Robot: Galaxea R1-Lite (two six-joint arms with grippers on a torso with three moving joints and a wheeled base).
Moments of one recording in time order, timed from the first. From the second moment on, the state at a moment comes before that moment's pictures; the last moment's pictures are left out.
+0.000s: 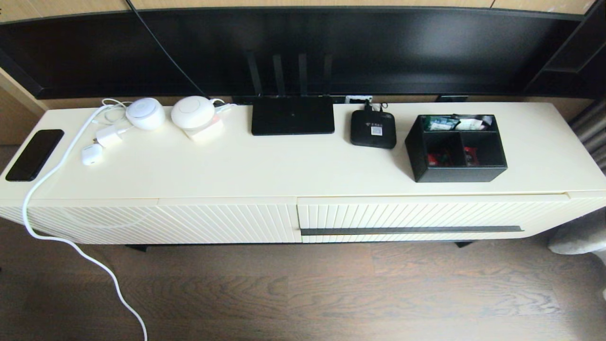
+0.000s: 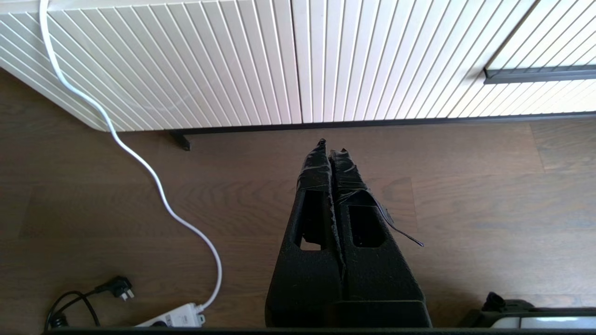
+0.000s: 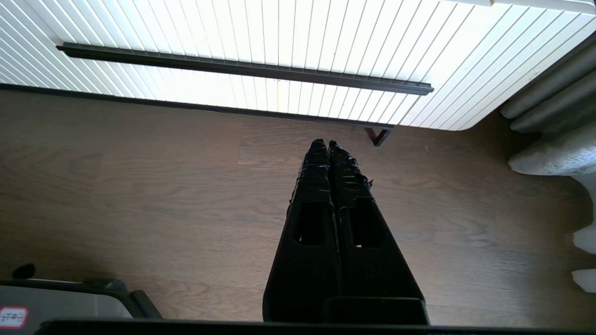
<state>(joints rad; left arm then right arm) 0.00 0.00 0.00 0.00 0.00 0.04 0.00 0.00 0.00 -0.01 0.00 -0.06</state>
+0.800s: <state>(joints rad) 0.00 0.00 0.00 0.00 0.00 0.04 0.00 0.40 -0.71 0.24 0.06 -0.18</state>
